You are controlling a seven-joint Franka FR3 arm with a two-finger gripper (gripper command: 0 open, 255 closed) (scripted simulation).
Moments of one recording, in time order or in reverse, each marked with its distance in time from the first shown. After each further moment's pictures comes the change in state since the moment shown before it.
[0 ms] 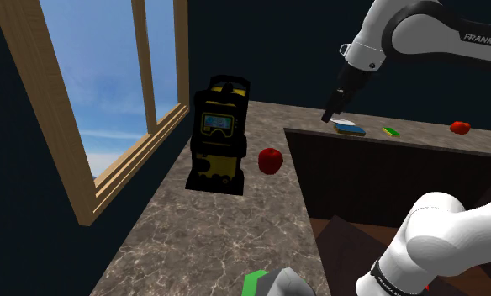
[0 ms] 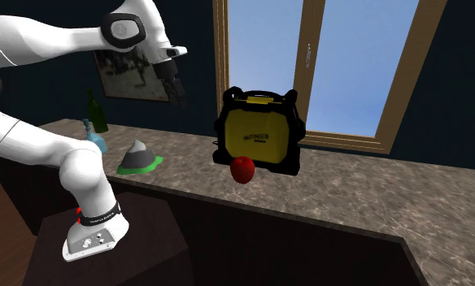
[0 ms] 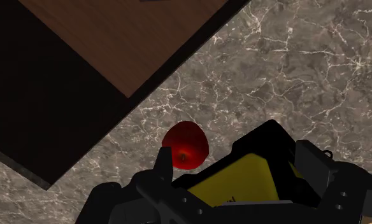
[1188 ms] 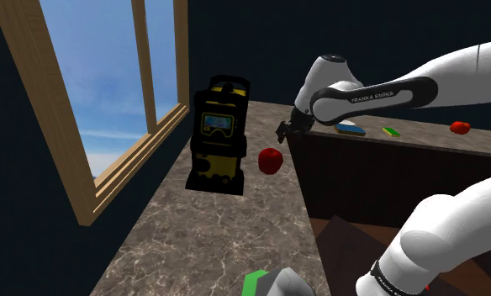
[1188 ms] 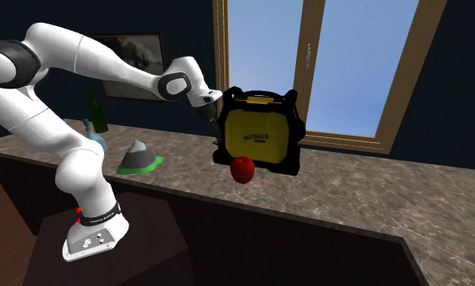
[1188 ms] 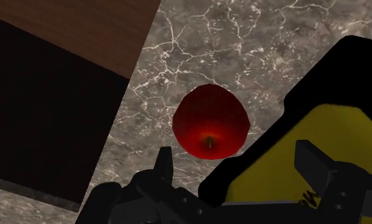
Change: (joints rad) arm -0.127 0.368 0.062 -0.180 -0.070 0.653 0.355
